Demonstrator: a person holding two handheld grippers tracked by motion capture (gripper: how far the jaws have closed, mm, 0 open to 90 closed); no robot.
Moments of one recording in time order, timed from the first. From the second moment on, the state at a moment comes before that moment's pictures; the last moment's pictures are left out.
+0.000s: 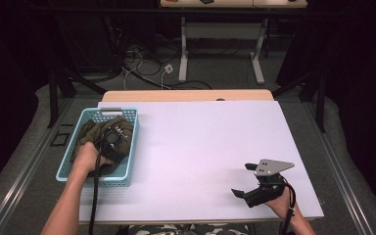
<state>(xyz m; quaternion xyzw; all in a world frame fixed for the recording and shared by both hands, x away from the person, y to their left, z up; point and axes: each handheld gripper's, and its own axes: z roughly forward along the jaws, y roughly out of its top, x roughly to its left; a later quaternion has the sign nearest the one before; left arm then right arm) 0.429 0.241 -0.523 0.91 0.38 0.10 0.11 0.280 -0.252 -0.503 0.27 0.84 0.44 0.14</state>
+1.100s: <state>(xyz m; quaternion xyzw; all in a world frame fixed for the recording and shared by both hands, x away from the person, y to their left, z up) 0.412 0.267 -0.496 0.91 0.36 0.10 0.19 0.281 -0.255 -0.503 0.27 0.84 0.45 0.13</state>
